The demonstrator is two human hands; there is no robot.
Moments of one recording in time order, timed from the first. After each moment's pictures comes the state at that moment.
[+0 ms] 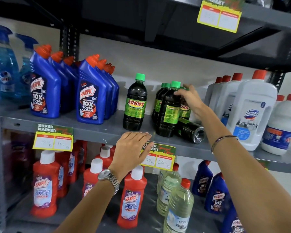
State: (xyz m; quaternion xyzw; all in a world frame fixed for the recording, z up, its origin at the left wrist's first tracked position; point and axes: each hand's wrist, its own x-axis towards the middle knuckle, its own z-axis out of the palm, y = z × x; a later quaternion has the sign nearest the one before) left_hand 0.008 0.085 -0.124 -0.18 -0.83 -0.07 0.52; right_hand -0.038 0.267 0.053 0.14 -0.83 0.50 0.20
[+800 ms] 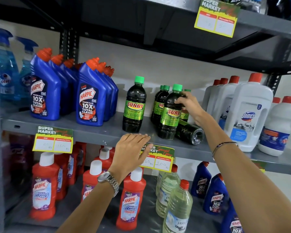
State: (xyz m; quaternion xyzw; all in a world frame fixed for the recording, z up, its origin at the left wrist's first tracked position) left_hand 0.008 0.086 -0.123 -0.18 -0.82 -0.08 0.54; right_hand -0.034 0.274 0.042 0.17 -0.81 0.52 0.20
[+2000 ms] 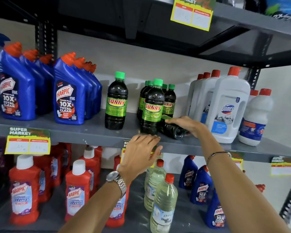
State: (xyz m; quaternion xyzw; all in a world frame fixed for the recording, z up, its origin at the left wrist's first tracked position) left_hand 0.012 0.158 -0.116 -0.25 -0.82 -0.09 0.51; right_hand -0.027 0.331 -0.001 0.00 -0.91 0.42 0.03
